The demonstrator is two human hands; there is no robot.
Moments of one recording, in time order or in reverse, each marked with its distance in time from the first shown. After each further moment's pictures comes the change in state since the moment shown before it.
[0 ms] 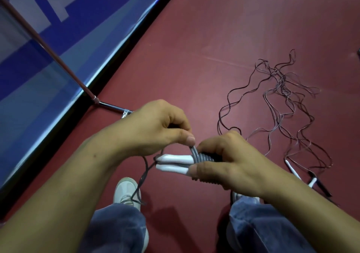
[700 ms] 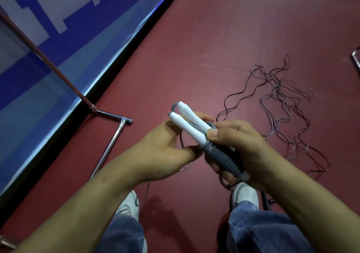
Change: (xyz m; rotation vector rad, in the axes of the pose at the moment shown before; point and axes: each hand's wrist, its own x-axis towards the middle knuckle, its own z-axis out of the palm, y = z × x) left_hand 0.001 0.003 0.040 -0.333 0.118 0.049; right_hand 0.006 -0.002 -0.019 0.901 0.045 -0.038
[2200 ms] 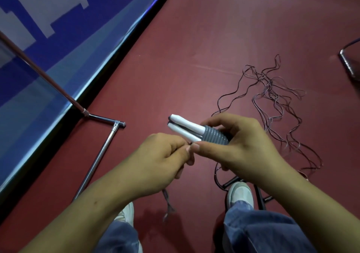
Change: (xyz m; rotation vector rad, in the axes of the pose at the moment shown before) left_hand -0.008 0.011 0.013 0.125 -0.025 -0.202; right_hand -0.014 -0.003 -0.017 -0.635 0.374 -0.136
